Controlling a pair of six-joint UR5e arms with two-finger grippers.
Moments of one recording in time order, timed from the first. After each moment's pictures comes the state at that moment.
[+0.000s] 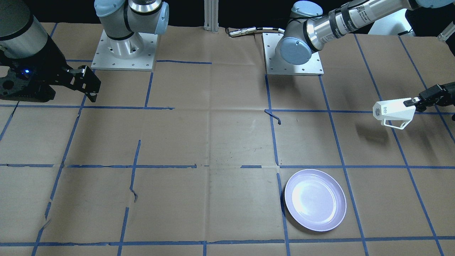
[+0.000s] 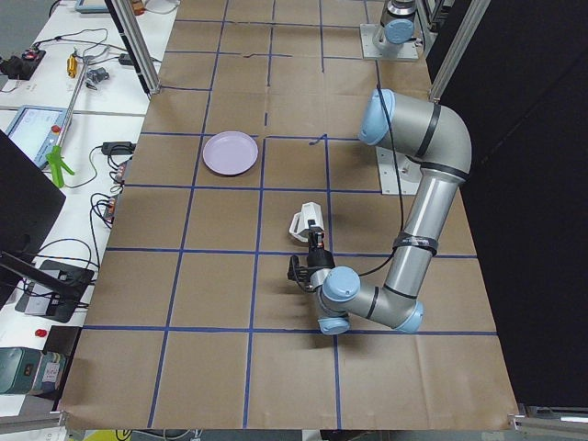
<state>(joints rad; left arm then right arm) -0.35 -2.23 -1.36 -2.45 1.05 1.49 1.47 -1.48 1.43 -1.44 -1.60 -0.06</state>
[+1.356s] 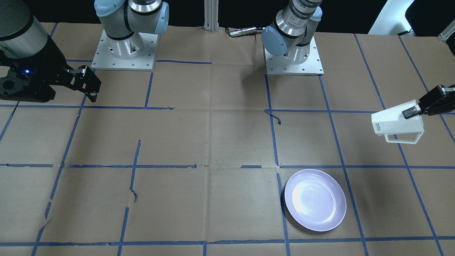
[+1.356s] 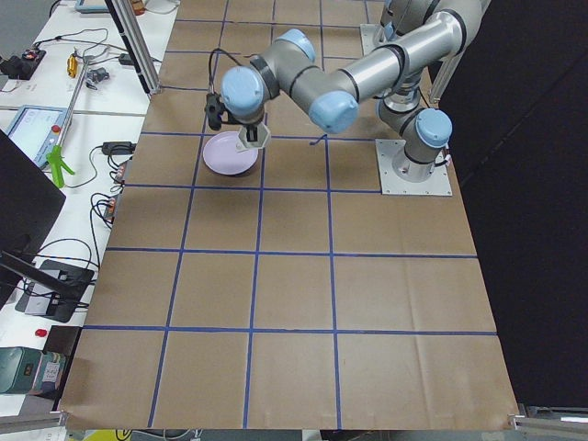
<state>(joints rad) -1.15 -1.79 -1.36 -1.65 1.24 0.42 1.47 -1.48 1.43 -1.44 -1.60 -0.06</state>
